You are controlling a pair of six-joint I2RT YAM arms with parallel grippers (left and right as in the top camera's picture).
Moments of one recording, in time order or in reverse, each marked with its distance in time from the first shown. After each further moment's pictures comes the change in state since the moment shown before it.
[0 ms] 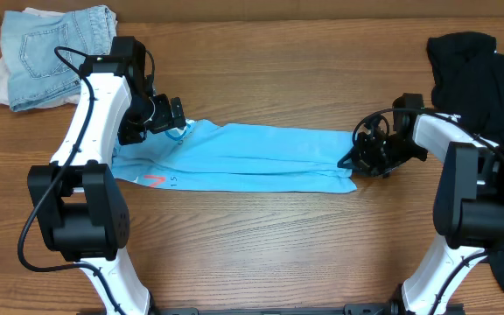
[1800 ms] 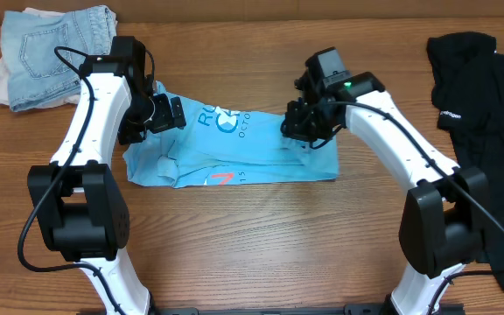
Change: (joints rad) left arm 0.000 0.000 0.000 0.005 0.000 0.000; right arm 0.469 -0.111 0.317 -0.023 0.236 0.269
